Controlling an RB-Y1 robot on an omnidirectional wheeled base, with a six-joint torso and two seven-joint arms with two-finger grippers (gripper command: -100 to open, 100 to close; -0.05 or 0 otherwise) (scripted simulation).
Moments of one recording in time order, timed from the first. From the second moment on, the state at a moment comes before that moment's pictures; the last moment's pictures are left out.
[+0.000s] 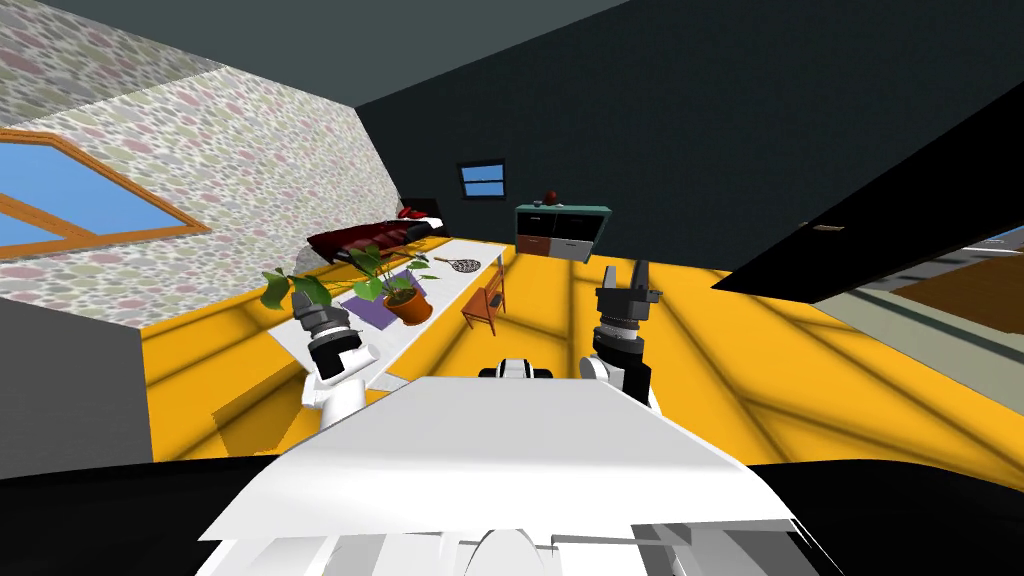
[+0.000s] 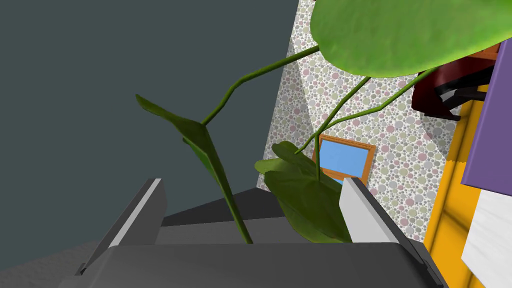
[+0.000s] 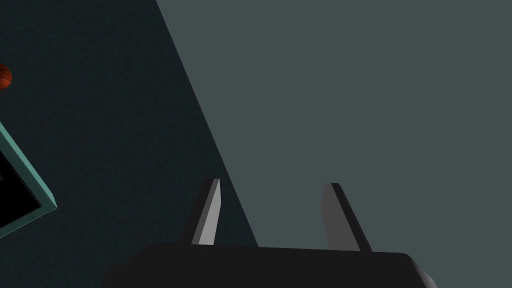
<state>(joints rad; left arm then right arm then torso) 0.05 0.33 0.78 -1.41 0.18 -0.46 0.11 0.50 -0.03 0.07 -2.31 -0.11 -0.58 -0.08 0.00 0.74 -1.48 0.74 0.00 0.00</state>
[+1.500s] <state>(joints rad) -0.09 0.43 1.16 -1.04 0.19 -0.41 0.13 0.50 -0.03 0.07 -2.31 -0.11 -0.58 -0.08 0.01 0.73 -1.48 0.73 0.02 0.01</state>
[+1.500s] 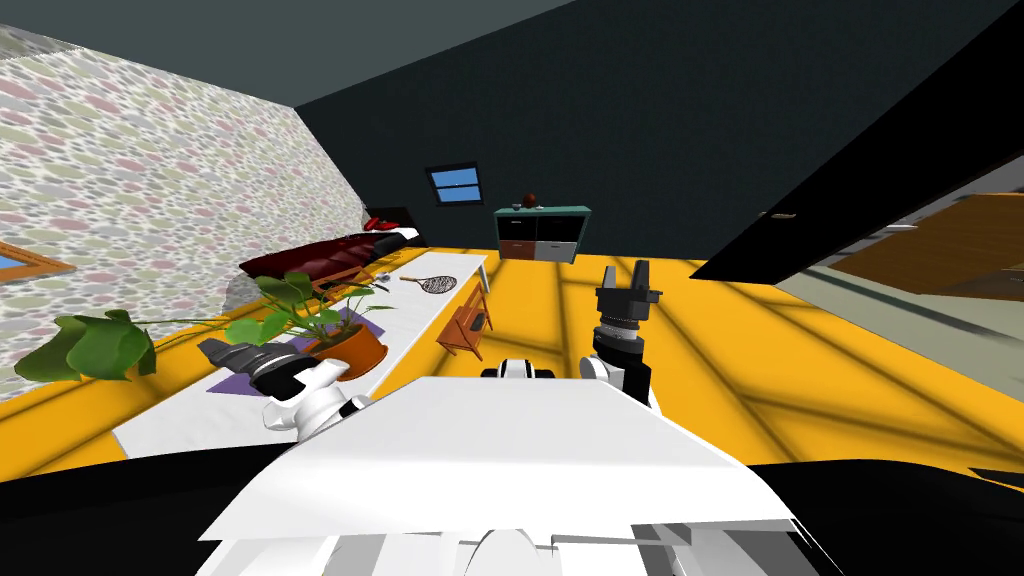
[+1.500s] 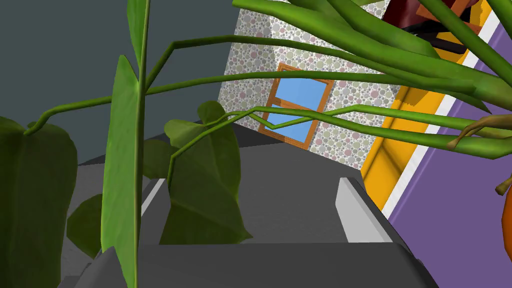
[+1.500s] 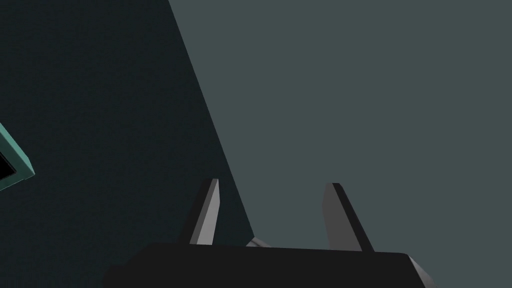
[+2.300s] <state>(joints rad) -0.15 0.47 1.29 -0.90 0.19 -0.39 0.14 0.50 -0.03 0.07 -2.31 -0.11 -0.58 -0.08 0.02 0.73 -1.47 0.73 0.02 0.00</state>
